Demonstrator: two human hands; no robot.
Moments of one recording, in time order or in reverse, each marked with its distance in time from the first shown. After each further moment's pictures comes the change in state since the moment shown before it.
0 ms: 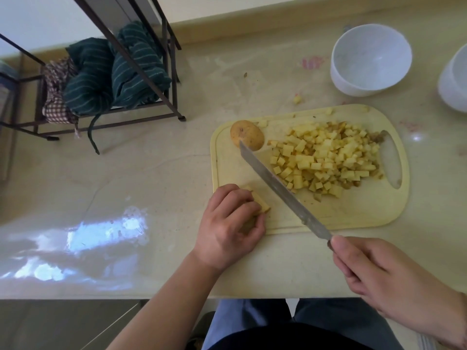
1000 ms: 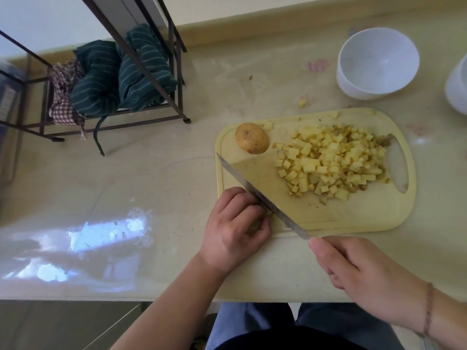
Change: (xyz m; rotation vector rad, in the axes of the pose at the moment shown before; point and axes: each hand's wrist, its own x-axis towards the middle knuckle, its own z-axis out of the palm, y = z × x) left_hand -0.002 -0.003 0.003 -0.022 0.001 -0.025; right_hand 0.022 -0.003 0.017 -0.178 0.031 -0.085
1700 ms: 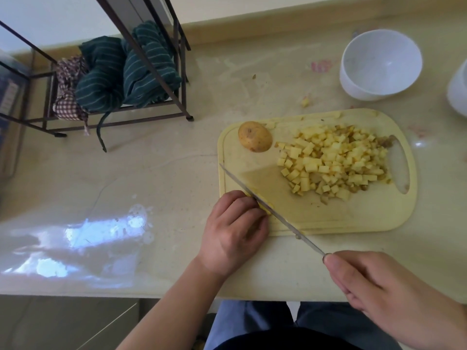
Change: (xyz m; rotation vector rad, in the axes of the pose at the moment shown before) left_hand -0.008 0.002 -0.004 0.002 0.003 -0.006; right_hand -0.021 -0.001 -0.008 0.037 -0.058 0.003
